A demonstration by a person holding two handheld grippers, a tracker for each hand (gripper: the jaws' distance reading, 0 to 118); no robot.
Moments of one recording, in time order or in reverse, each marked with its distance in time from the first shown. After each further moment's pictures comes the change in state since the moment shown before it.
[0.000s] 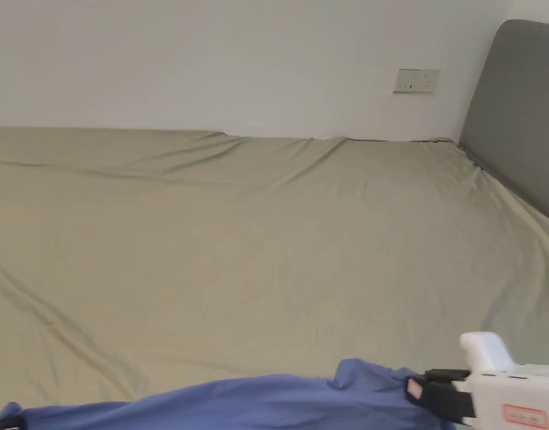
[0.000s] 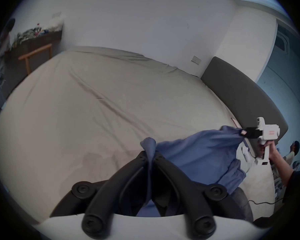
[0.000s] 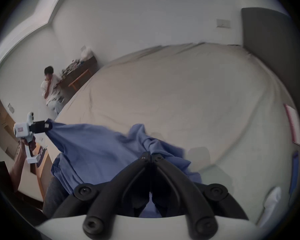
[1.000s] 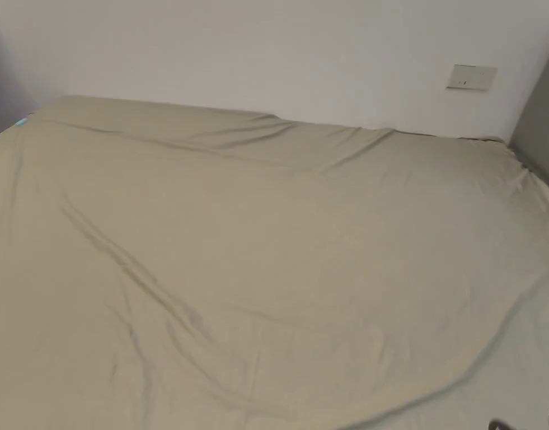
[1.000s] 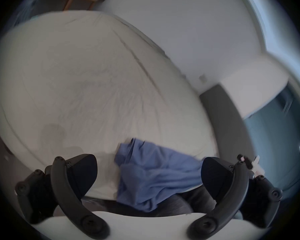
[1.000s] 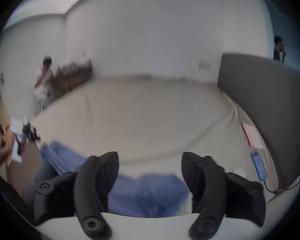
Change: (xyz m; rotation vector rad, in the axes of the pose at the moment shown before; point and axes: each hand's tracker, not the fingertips) left arm -0.099 -0.144 0.075 0.032 -0.226 0.528; right arm -0.102 -0.093 0.143 0.349 -0.195 0.184
